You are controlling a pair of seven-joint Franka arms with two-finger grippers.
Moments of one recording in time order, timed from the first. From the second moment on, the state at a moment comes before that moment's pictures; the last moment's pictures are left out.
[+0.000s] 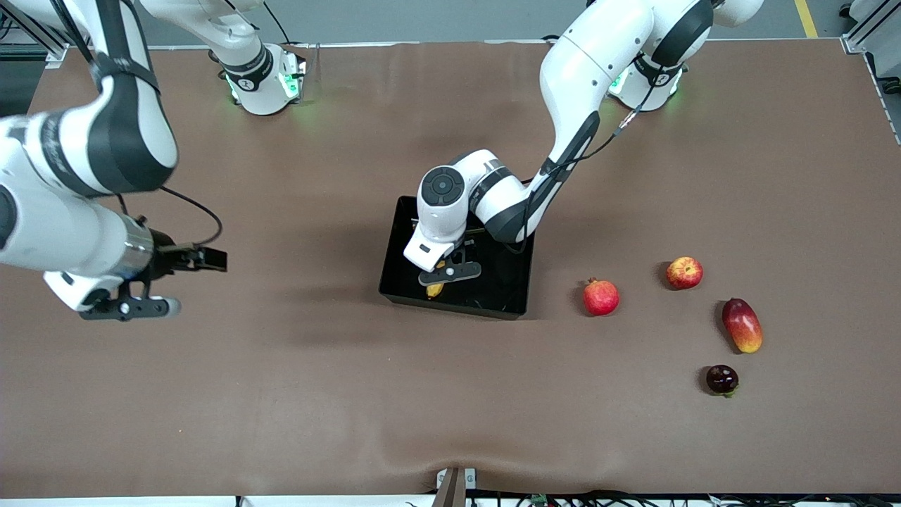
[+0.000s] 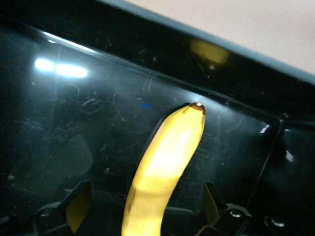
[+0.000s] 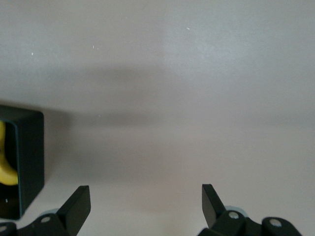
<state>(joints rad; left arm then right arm) -0.69 0.89 -0.19 -1.32 0.18 2.25 -1.09 0.17 0.39 -0.05 -1.40 0.07 1.64 0.11</state>
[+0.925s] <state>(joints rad) -0.72 0.93 -0.18 -1.29 0.18 2.32 -1.11 0.26 0.34 -0.05 -1.86 0.16 2.17 0.19</state>
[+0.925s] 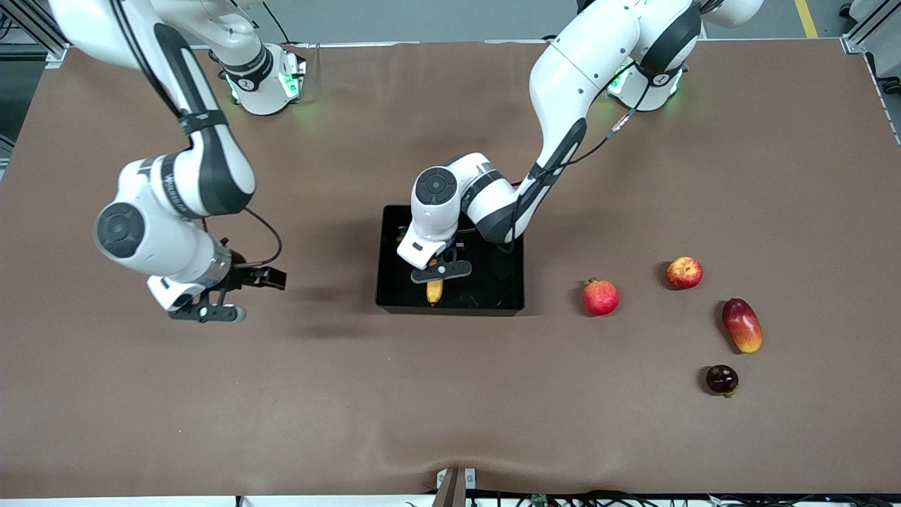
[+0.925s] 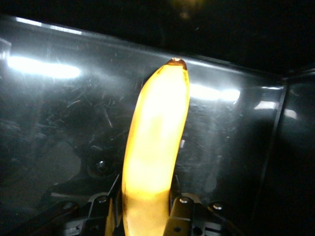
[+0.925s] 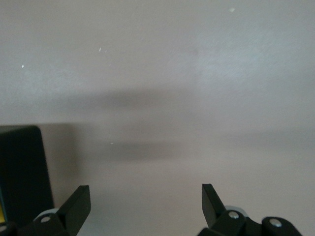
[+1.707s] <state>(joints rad) -0.64 0.68 -0.14 -1.26 0.18 2.17 -1.00 0.50 0.30 -0.05 -2.09 0.17 2.50 0.45</state>
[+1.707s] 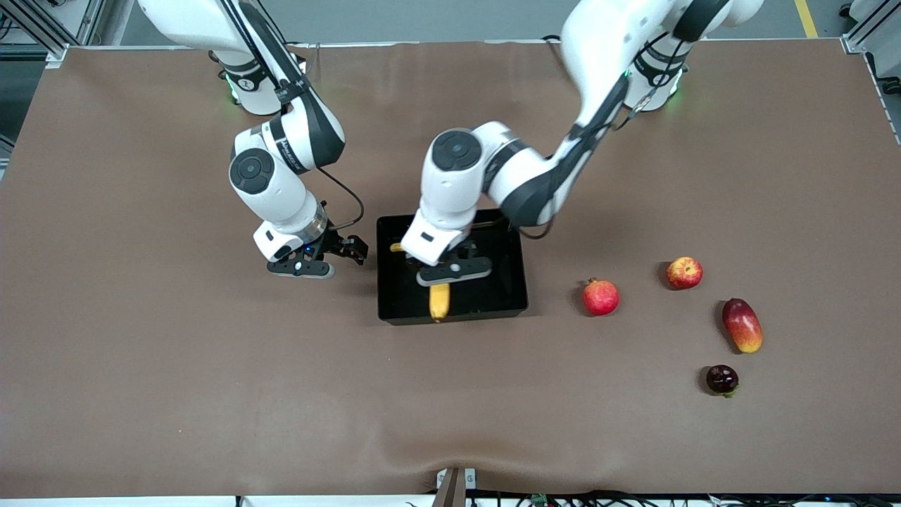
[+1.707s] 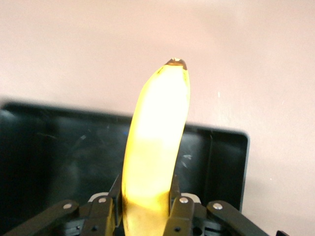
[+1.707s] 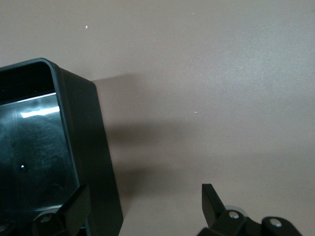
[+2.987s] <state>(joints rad) 0.01 0.68 -0.14 -1.46 0.15 2.14 -0.12 0.65 0.57 -0.06 -1.85 0.17 2.50 0.44</state>
